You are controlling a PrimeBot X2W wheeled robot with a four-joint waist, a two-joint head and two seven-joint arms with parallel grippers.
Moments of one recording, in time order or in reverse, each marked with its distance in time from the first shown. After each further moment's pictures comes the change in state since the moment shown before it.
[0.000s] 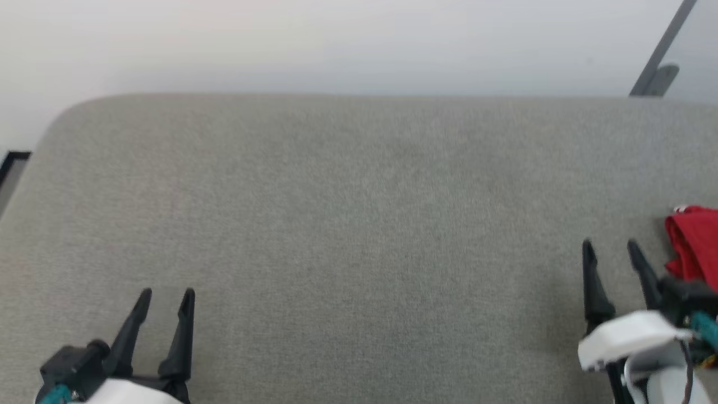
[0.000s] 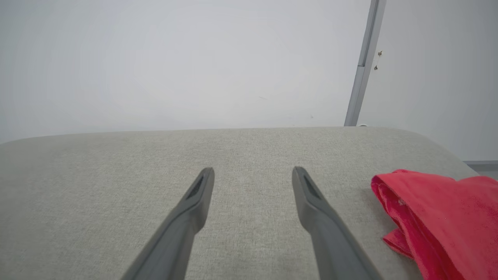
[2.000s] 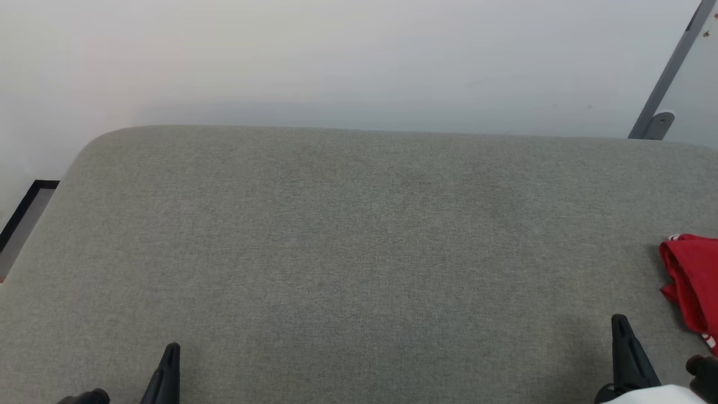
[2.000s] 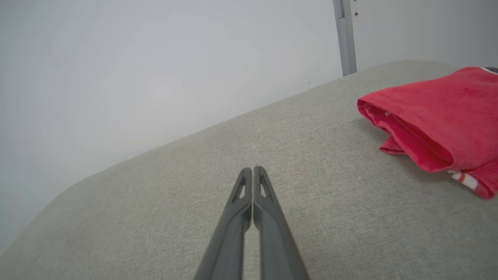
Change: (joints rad) left arm 0.130 -0.104 0.050 0.034 -0.150 0.000 0.051; right arm 0.272 0.039 0.001 -0.150 0.327 0.000 0.053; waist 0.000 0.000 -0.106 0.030
